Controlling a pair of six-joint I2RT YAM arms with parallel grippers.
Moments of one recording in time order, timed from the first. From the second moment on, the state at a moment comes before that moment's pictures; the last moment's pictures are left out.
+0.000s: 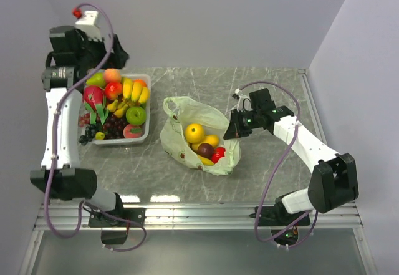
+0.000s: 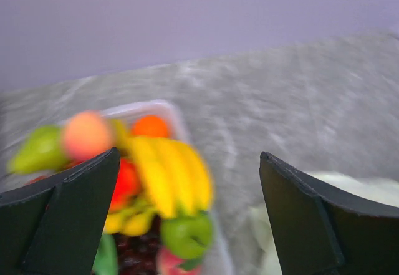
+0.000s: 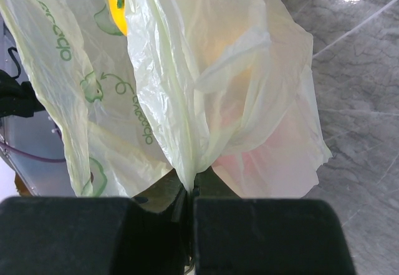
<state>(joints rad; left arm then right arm) 0.04 1.47 1.82 -0.67 0.39 -0.01 0.34 1.40 1.06 -0.62 -0.60 0.22</state>
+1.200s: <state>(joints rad) 0.15 2.03 1.93 -0.67 0.13 0.14 0.34 1.46 1.06 -0.61 -0.61 0.22</state>
